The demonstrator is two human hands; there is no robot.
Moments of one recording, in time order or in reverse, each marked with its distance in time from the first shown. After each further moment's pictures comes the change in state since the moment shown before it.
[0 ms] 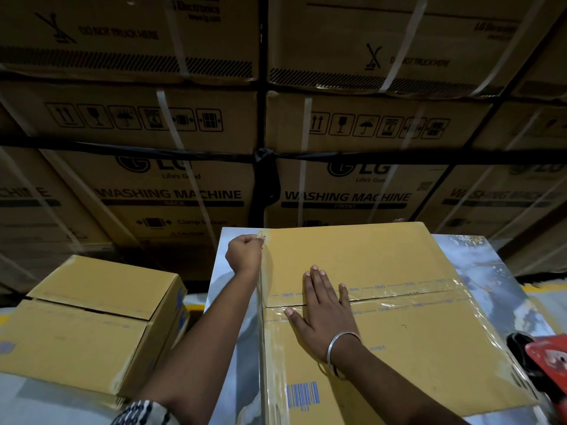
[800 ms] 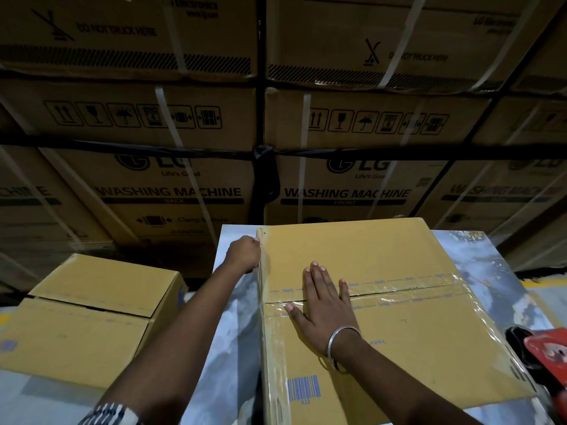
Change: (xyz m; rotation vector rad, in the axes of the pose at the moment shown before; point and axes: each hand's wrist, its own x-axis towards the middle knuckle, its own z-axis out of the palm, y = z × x) left_hand 0.005 0.017 -0.027 0.633 -0.402 0.139; right_hand 0.000 0.000 -0.002 -0.004 -0.022 0.003
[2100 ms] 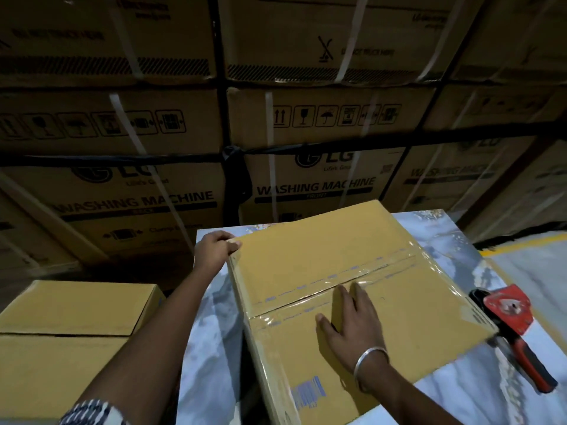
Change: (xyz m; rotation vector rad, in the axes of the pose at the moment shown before) left_hand 0.005 -0.018 -0.005 -0.314 0.127 0.121; right_hand -0.075 0.039 0.012 0.322 0.224 0.364
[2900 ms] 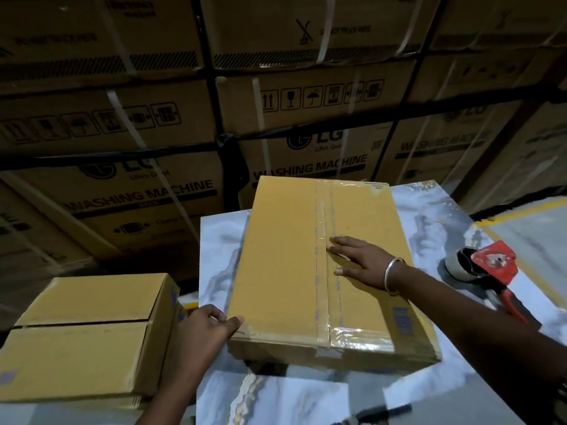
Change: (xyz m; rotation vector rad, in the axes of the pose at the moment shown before) left_hand -0.212 -0.044 -0.060 0.369 -0.080 -0.096; right_hand 0.060 0.055 -0.055 -0.096 -0.295 -0.462
